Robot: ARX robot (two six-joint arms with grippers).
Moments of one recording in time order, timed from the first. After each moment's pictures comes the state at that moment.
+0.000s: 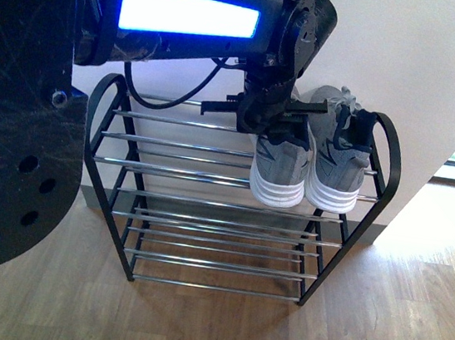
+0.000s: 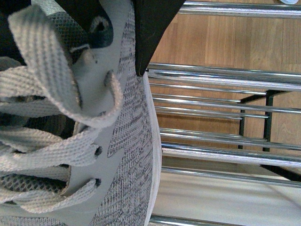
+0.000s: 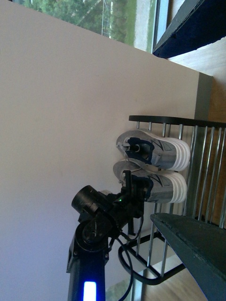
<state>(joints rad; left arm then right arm) -0.53 3.08 2.80 -0.71 -0.15 -0.57 0.00 0.01 0.02 0.00 0.00 0.00</state>
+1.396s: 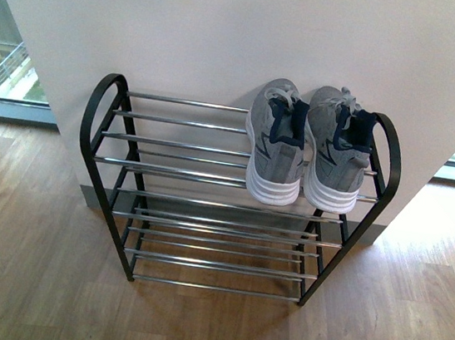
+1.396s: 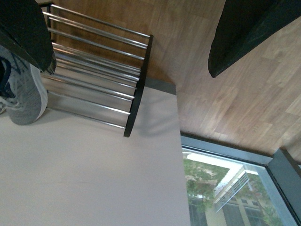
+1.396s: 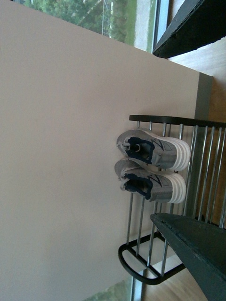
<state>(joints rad) -0.49 1.01 0.52 0.02 -0.62 -0.39 0.00 0.01 0.02 0.00 0.00 0.00</state>
